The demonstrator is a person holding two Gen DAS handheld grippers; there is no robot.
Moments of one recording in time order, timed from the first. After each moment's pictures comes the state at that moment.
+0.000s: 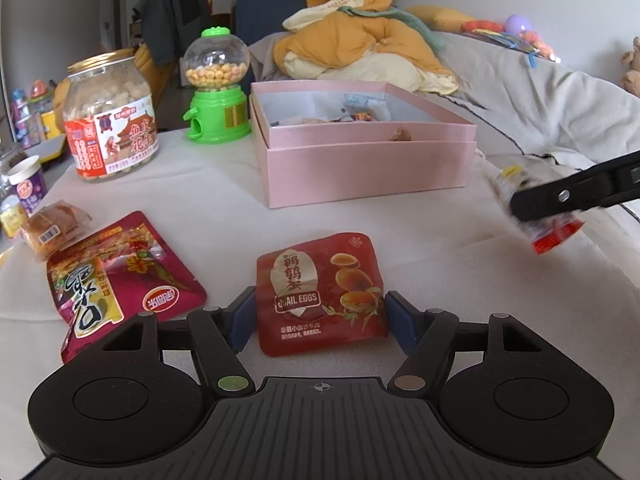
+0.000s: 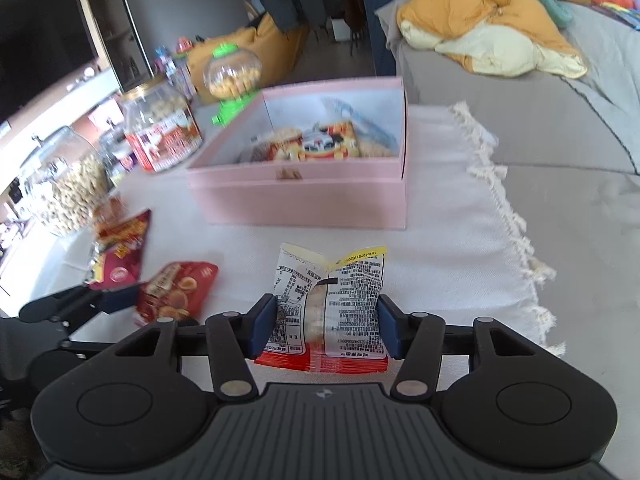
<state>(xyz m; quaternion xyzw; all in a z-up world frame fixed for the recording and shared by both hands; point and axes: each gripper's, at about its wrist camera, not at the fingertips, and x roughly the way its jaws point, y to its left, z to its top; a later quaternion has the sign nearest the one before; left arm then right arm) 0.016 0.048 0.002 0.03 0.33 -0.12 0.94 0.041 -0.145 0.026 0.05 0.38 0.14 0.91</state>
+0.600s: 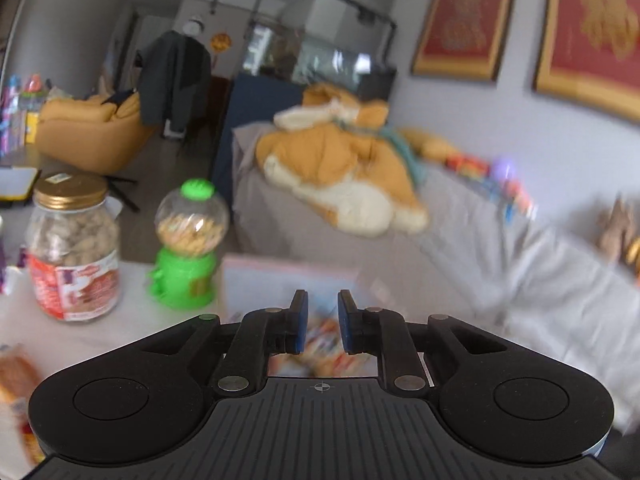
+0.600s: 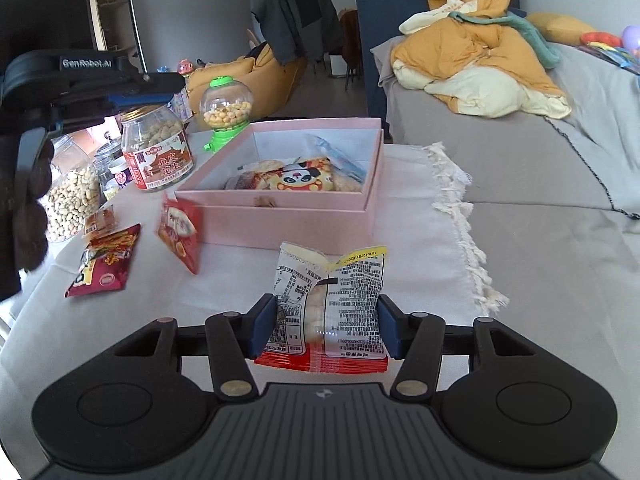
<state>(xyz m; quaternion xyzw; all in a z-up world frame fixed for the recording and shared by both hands) 0.093 0.063 0.110 -0.08 0.23 -0.16 0.96 0.026 -0.168 0.026 0.02 0.34 0.12 0.93</state>
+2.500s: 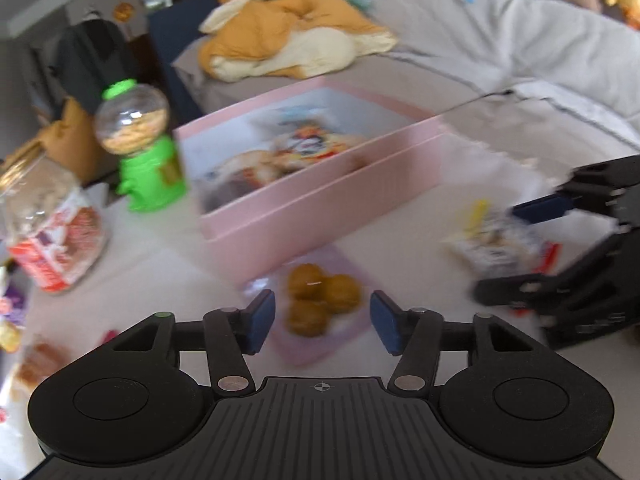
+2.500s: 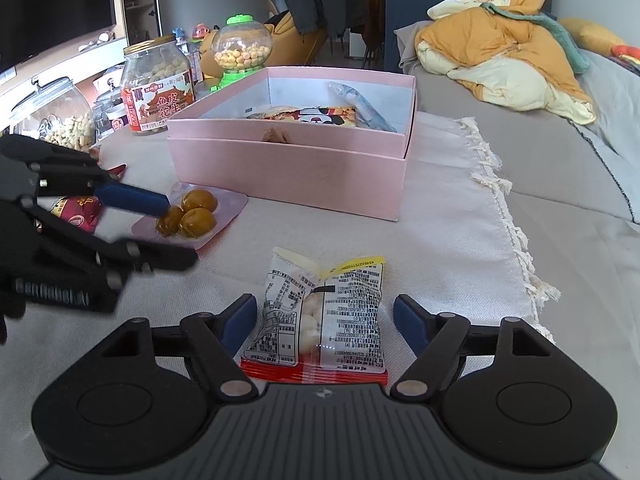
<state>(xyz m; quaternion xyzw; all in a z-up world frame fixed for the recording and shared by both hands) 0.069 0.018 0.026 0.18 0.35 -0.19 0.90 0.053 -0.134 -0.024 -0.04 0.36 0.14 0.92</state>
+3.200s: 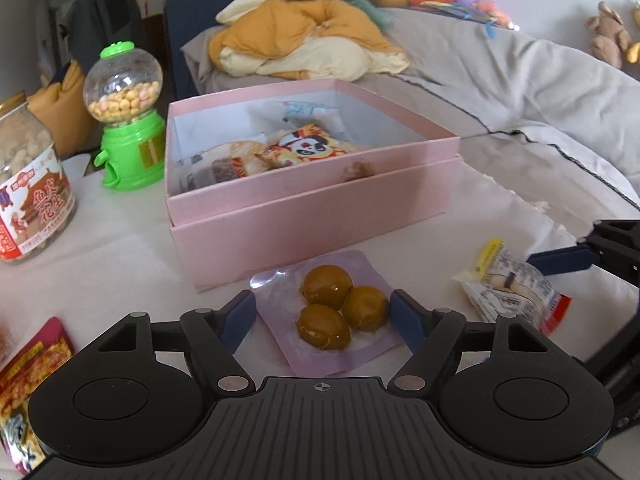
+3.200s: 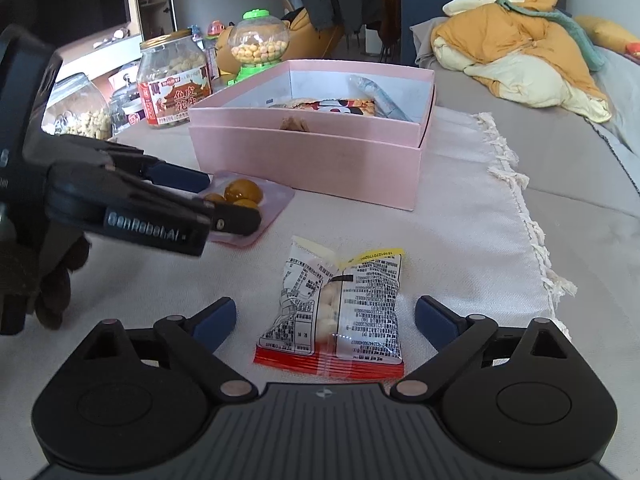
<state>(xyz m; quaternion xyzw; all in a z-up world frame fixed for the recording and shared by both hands) 0.090 0.013 0.006 0.08 0.34 -0.21 0.91 0.048 -0.133 -0.027 -0.04 0.36 0.16 0.92</state>
